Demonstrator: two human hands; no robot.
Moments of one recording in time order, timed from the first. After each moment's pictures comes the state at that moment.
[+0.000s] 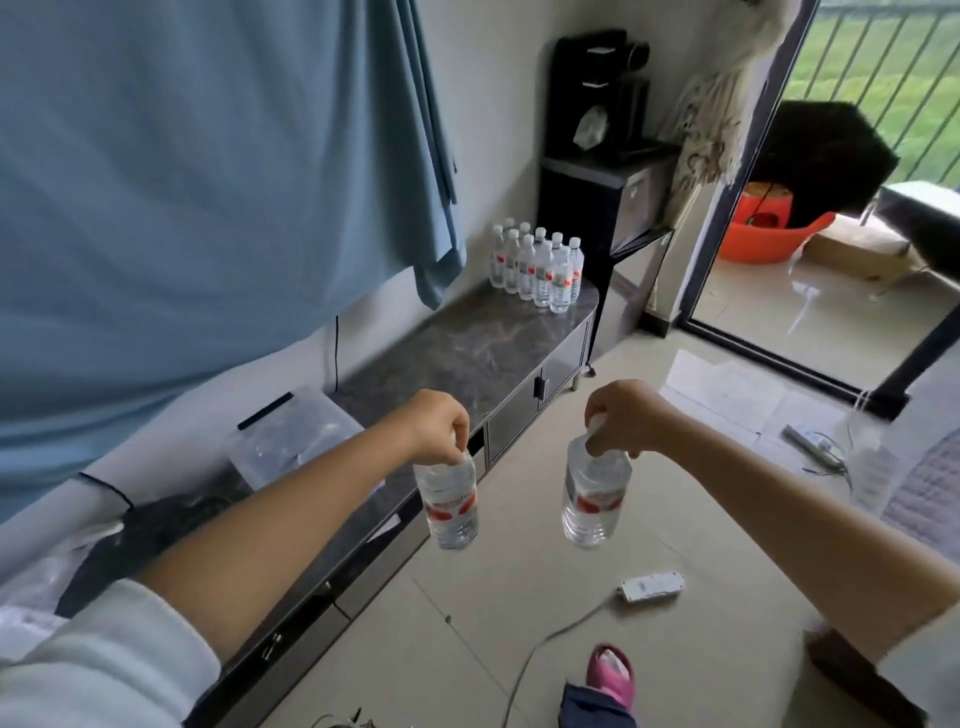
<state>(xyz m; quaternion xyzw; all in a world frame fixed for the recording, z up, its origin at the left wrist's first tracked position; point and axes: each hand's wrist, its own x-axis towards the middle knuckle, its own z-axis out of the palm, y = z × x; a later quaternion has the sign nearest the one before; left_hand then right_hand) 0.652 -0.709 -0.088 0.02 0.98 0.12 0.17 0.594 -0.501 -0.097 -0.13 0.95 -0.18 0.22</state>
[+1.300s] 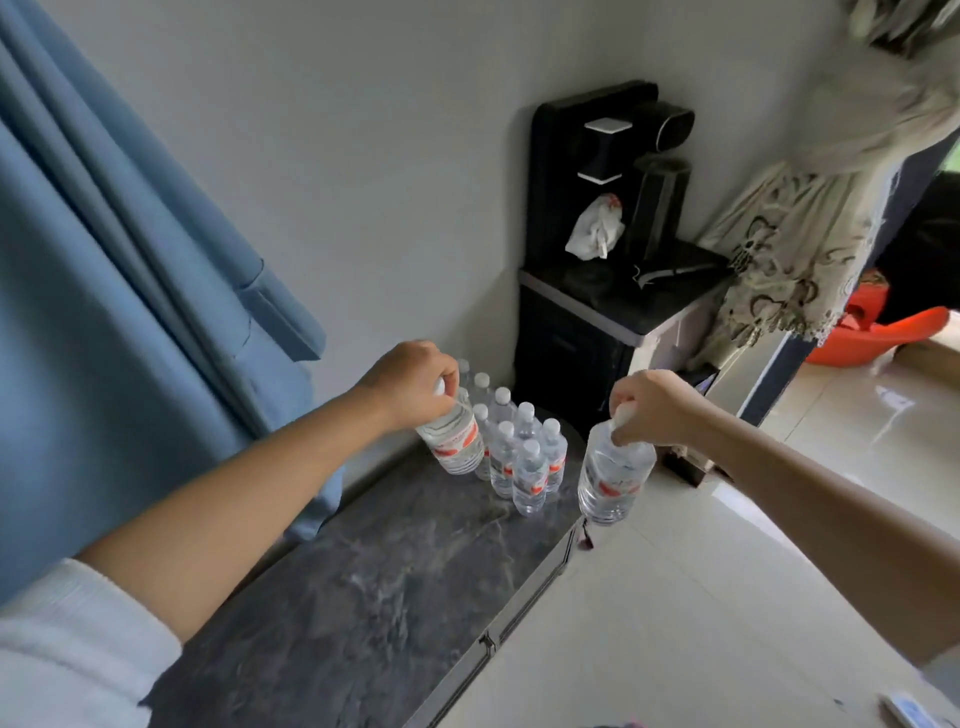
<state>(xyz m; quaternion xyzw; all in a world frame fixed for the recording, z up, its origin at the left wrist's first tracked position) -0.033 -0.691 -0.046 -0.01 0.99 0.12 -0.02 -0.111 -0.456 -0.078 -0.20 0.96 -0.14 0.15</state>
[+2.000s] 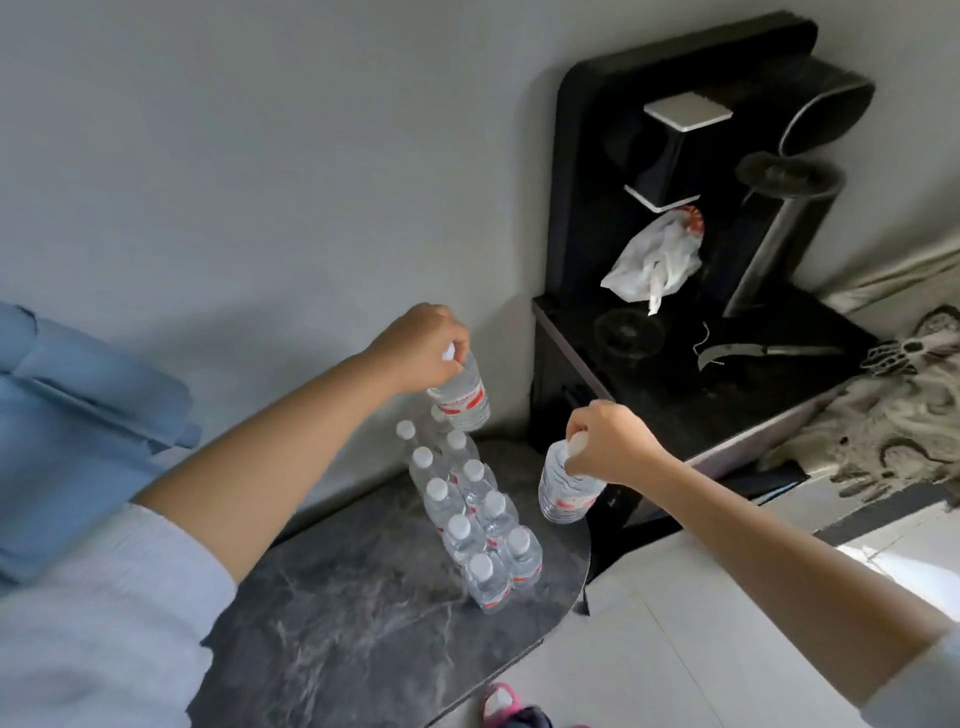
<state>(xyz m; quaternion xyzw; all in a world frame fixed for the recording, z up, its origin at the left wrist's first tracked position) -0.328 -0.697 -0.088 -0.10 0.99 0.11 0.01 -0.392 -0.491 -0.151 -0.30 0.91 -0.17 0.23</state>
